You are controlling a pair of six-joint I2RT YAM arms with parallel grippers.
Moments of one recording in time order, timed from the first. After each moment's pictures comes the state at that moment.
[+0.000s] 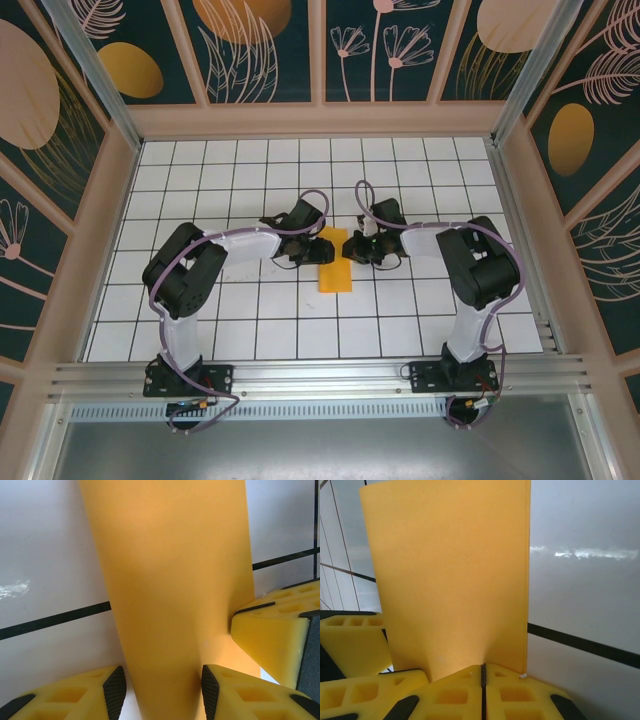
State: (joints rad) left arm -0.71 1.93 1.14 -0.29 0.22 -0.66; right arm 0.45 1.85 0.88 -0.06 -0.60 0.63
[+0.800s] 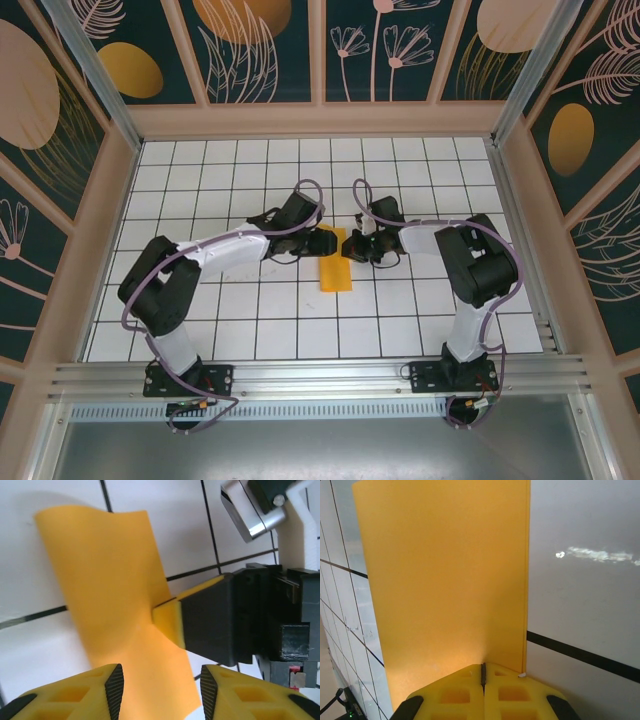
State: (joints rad) left arm -0.72 1.77 1.12 -0.26 0.25 -0.67; right arm 0.45 1.86 0.91 -0.09 -0.60 0.60
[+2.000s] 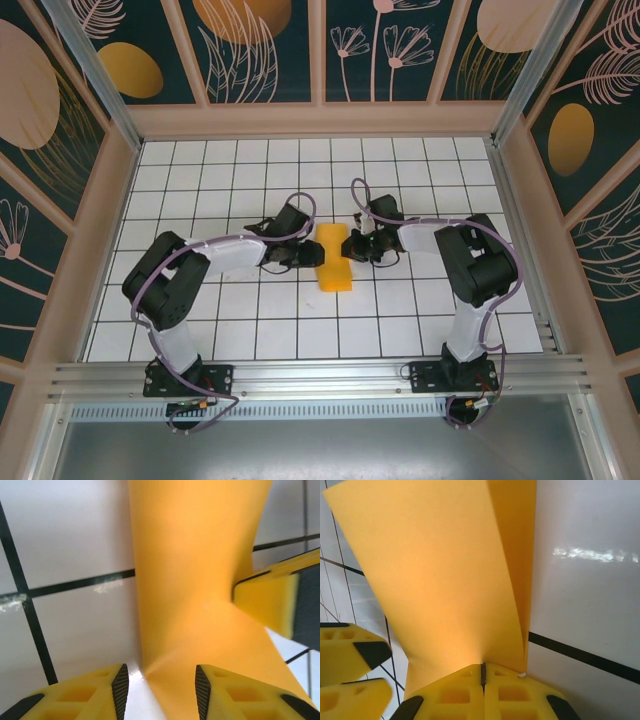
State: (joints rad) left arm -0.67 1.79 1.00 -0.22 0.25 -0.65; right arm 0.45 1.87 0.94 -0.13 -0.59 0.56
